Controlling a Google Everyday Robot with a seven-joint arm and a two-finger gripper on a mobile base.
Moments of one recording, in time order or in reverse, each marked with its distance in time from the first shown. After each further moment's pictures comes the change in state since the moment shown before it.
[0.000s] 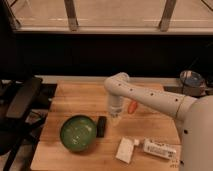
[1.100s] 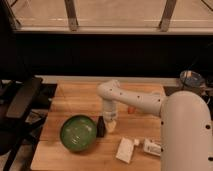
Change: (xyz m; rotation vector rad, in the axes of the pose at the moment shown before) arm -0.013 -0.015 0.062 -0.132 -0.011 -0.062
